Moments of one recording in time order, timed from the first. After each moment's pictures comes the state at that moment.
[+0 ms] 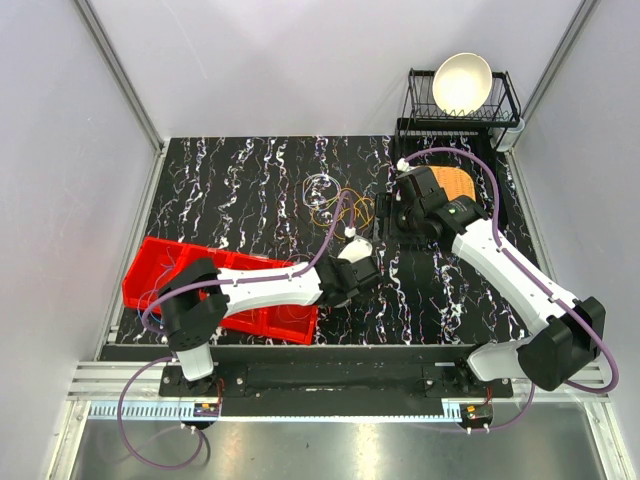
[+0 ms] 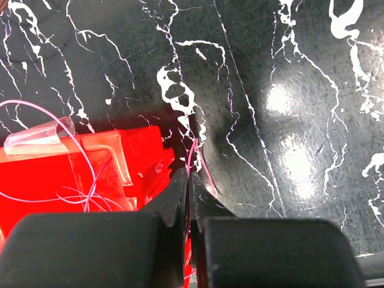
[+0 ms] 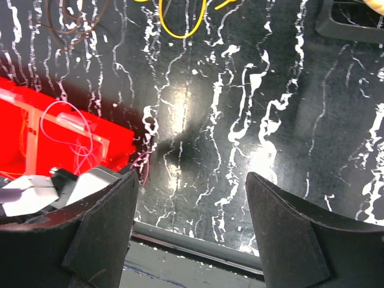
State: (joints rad) left arm -1.16 1.76 1.23 -0.69 -0.55 -0.63; right arm 0.54 1.36 1.28 -0.80 0.02 0.50
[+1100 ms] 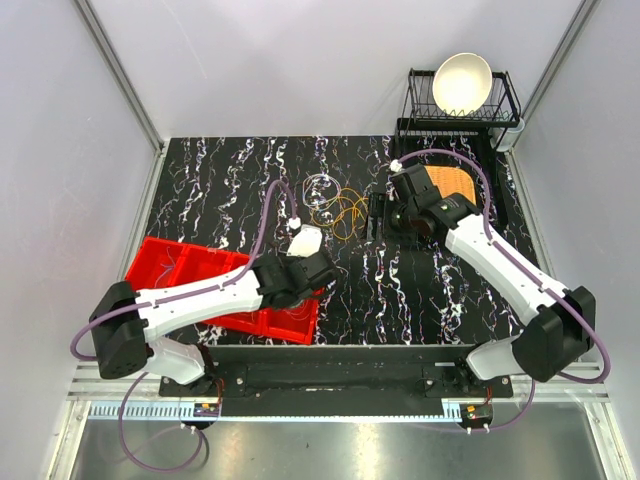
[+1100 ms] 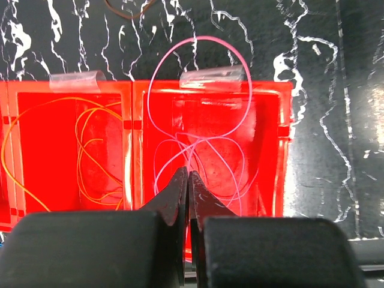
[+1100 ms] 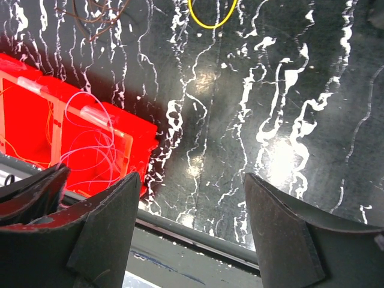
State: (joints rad) left arm -1.10 1.38 1.05 -0.85 -0.66 -0.73; right arm 0.54 1.40 1.28 -0.76 -0.08 0.54
